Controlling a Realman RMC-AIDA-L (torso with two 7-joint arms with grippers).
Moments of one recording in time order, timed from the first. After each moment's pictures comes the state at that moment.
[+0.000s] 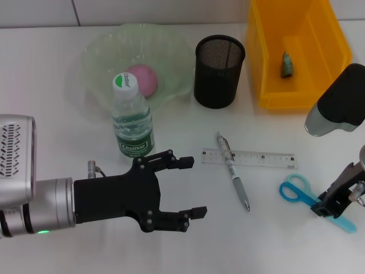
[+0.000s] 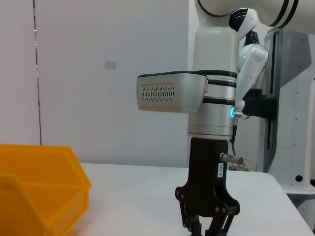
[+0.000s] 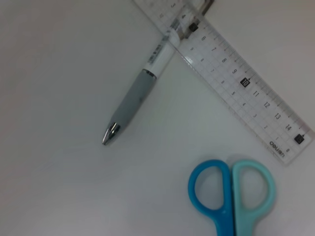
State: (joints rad) left arm -0.32 -2.07 1.38 0.58 1.42 1.53 -0.89; right arm 0.39 2.08 -1.57 -1.47 -2.70 -1.65 2.58
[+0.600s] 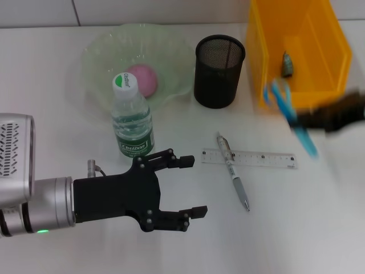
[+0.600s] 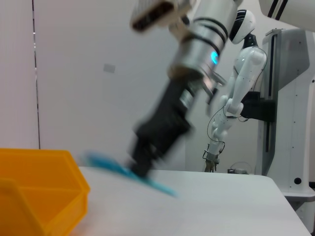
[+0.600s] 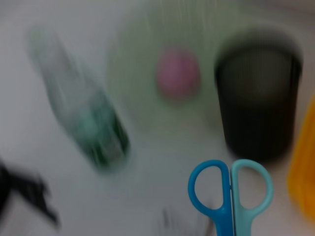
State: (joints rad) left arm -0.32 -2.07 1.38 0.58 1.42 1.54 -0.89; right arm 0.34 2.08 -1.14 -1.62 -2.27 -1.65 2.44
